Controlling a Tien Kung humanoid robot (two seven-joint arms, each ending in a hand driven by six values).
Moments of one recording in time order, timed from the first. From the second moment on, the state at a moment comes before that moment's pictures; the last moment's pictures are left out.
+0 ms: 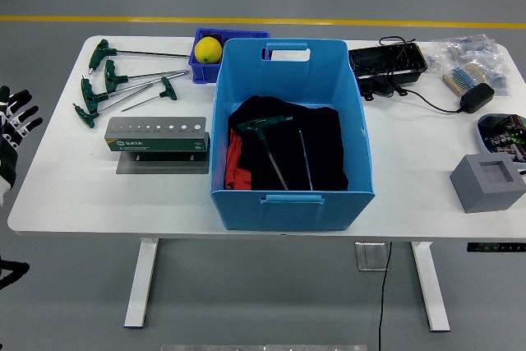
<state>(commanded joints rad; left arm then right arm) -0.02 0.08 -1.82 -1.34 1.16 -0.10 -0.03 0.13 -0.17 0.27 0.19 -0.37 -0.09 -0.09</state>
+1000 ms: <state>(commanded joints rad) -0.04 0.08 -1.79 -1.34 1.17 -0.11 -0.04 0.14 -0.17 0.29 0.19 -0.39 -0.09 -0.09</state>
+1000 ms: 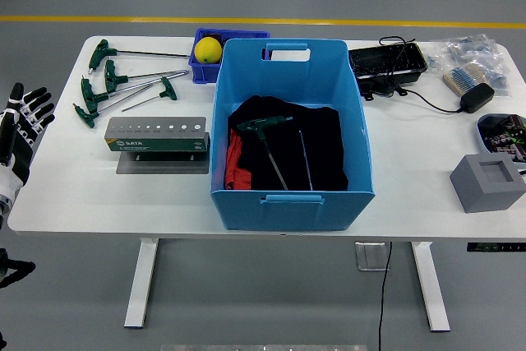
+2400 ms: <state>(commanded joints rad) -0.04 0.07 -1.81 -1.34 1.14 -0.07 -0.10 0.15 -0.17 0.30 0.20 -0.41 -0.10 -0.10</state>
